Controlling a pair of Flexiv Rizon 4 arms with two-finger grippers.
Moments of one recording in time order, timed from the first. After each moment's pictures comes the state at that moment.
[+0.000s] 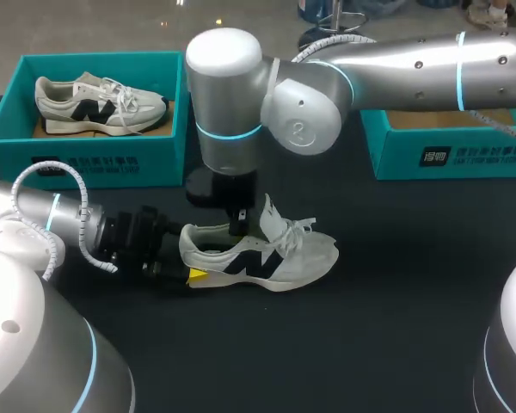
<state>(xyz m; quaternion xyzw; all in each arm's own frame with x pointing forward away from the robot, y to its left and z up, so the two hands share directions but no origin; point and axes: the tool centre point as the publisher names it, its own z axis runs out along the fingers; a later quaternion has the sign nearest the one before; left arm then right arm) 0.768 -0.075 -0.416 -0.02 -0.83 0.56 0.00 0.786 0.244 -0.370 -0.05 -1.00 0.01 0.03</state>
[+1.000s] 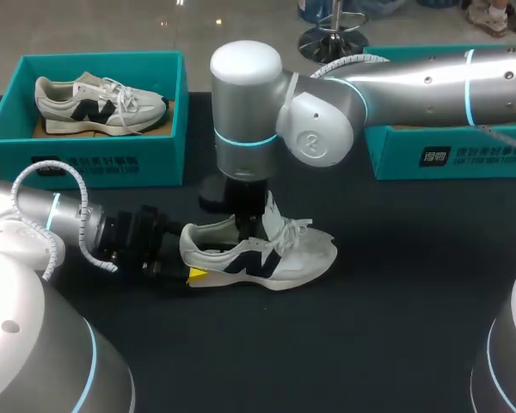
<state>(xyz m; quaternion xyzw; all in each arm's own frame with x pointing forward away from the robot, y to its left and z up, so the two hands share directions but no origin) 0.769 -0.075 -0.416 -0.02 -0.83 0.56 0.00 0.790 0.234 -0.399 -0.06 -1.00 -0.01 0.05</state>
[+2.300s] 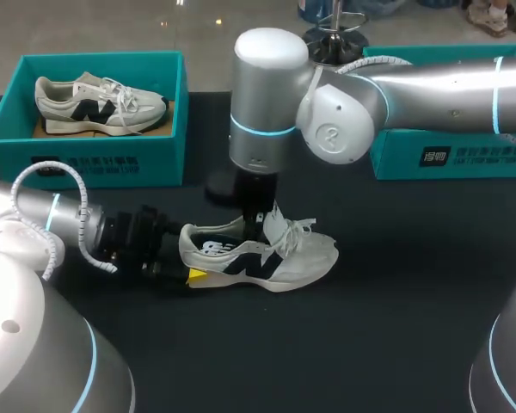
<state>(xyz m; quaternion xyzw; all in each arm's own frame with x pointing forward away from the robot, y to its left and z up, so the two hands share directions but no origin) 0.768 -0.074 -0.416 -0.02 -0.83 0.56 0.00 0.771 0.230 -0.367 -0.07 -0.99 -0.06 0.06</state>
